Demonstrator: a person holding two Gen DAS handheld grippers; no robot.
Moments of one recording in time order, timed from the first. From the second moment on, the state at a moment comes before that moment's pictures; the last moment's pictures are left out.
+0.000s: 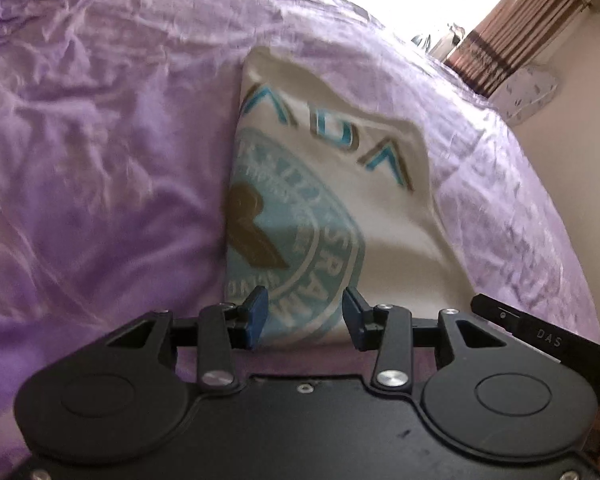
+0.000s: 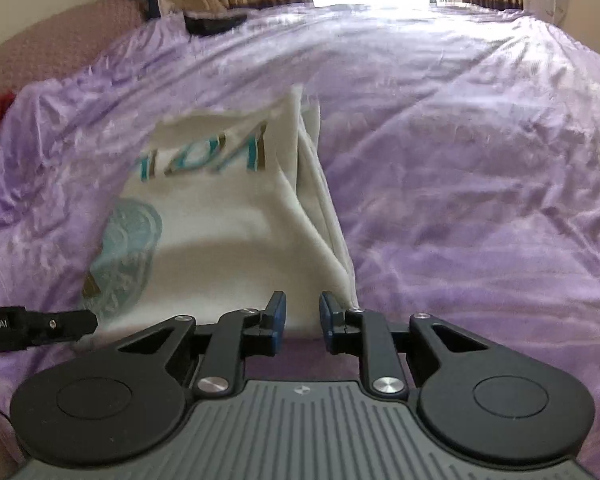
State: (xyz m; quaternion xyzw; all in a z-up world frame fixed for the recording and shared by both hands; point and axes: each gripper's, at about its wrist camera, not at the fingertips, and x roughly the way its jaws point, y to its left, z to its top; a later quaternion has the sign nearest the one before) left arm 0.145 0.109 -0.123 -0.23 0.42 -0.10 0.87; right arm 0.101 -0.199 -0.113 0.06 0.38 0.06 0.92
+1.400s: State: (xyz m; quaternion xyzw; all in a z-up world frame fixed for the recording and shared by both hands) left arm 0.045 0.094 -0.022 -0.16 0.49 -0.11 0.85; right arm -0.003 -0.188 -0.009 0.07 0.42 0.05 0.90
